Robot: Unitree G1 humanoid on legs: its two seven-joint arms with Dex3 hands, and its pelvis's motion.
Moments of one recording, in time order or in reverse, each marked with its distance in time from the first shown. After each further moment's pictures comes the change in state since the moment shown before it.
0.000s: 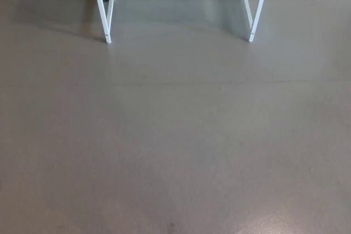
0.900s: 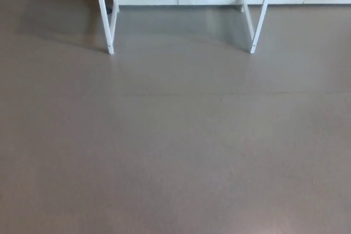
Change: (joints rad) left_arm 0.023 -0.002 -0.010 -0.007 -0.052 -0.014 -0.048; right_arm 0.023 -0.012 -0.007 -0.027 0.039 0.001 0.047
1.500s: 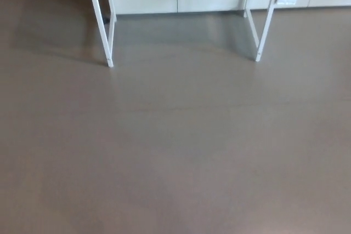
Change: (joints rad) left_arm -0.025 0.018 -0.009 0.008 -0.007 -0.010 0.008; right_arm -0.010 0.006 0.005 0.018 0.003 -0.010 0.006
